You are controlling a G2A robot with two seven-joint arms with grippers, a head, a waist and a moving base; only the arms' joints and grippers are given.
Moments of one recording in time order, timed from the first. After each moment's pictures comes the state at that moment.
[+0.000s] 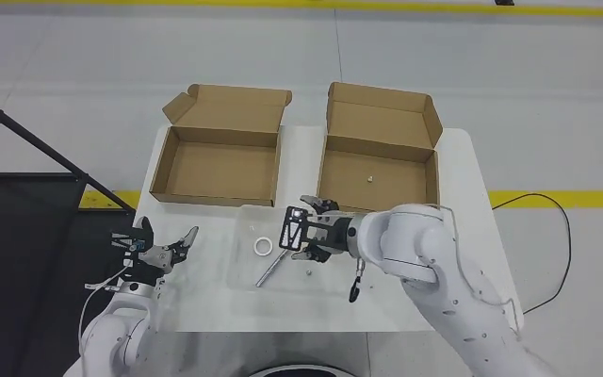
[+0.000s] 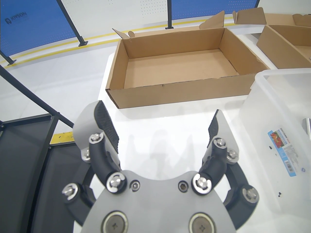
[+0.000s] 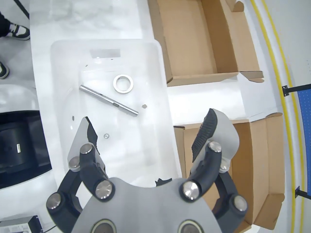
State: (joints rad) left arm 1.77 -1.16 -1.65 -1.84 1.27 -0.02 0.08; right arm -0.85 -1.24 0.91 -1.88 -1.05 -0.70 1.08
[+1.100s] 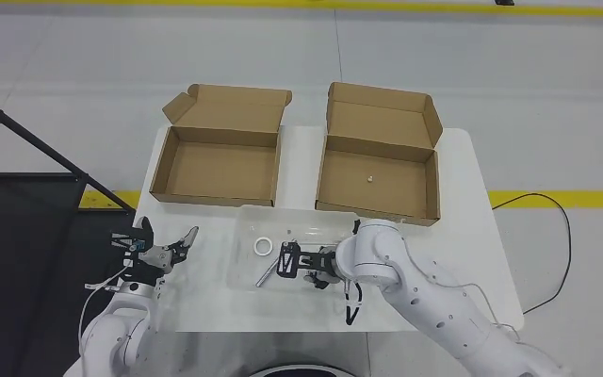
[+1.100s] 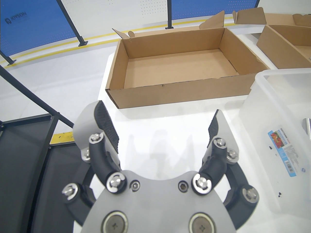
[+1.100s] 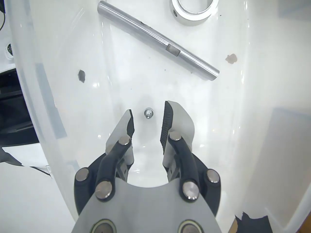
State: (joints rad) left arm 1.77 -1.16 -1.65 -1.84 1.27 -0.02 0.08; right arm -0.79 -1.21 0.68 -1.62 -0.92 -0.60 1.20
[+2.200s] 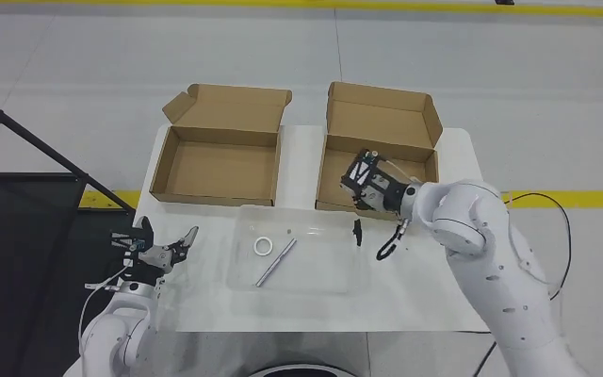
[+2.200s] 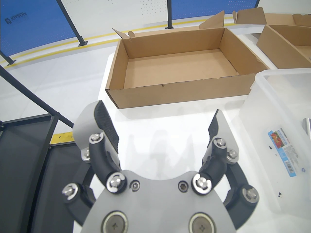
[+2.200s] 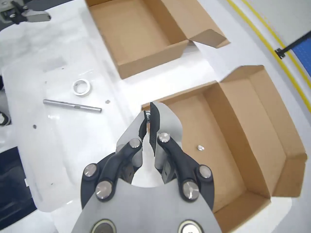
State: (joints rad) left arm 1.77 -1.16 -1.65 -1.84 1.27 -0.02 0.08; right arm -0.84 -1.12 1.14 -1.72 -0.98 -0.56 0.87
